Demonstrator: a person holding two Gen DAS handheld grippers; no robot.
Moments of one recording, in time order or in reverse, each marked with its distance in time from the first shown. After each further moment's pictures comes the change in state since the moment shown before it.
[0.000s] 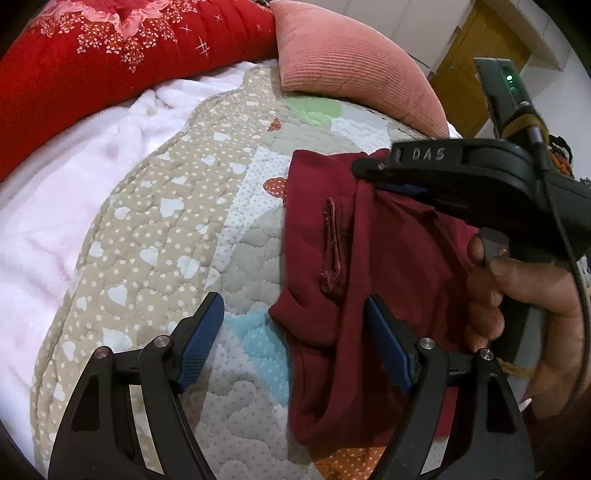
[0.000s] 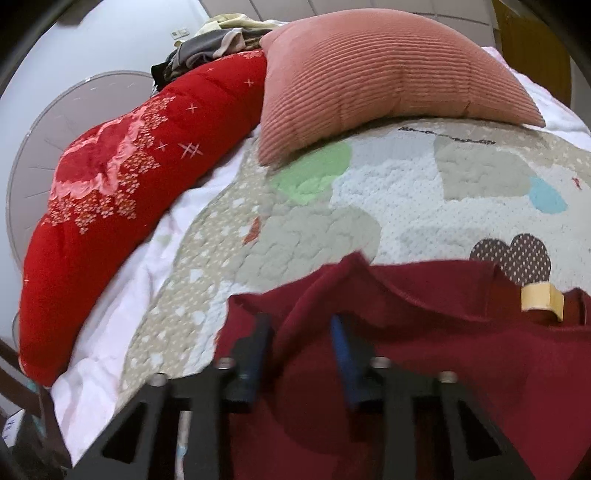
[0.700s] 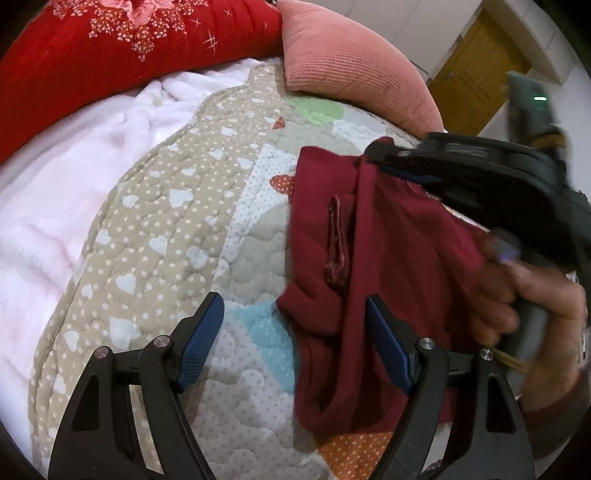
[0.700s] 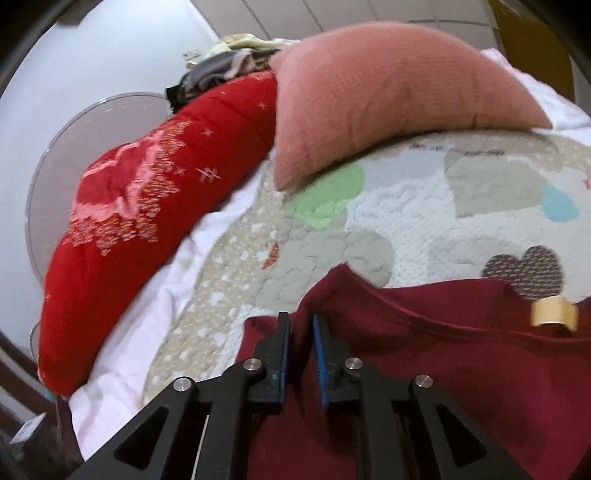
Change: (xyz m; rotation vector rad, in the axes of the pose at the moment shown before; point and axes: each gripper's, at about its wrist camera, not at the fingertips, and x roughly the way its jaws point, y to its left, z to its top) left arm -0.006 0.011 -0.004 -0.042 0.006 -0.047; right arm -0.018 -0.005 0.004 0.006 -0.070 0.105
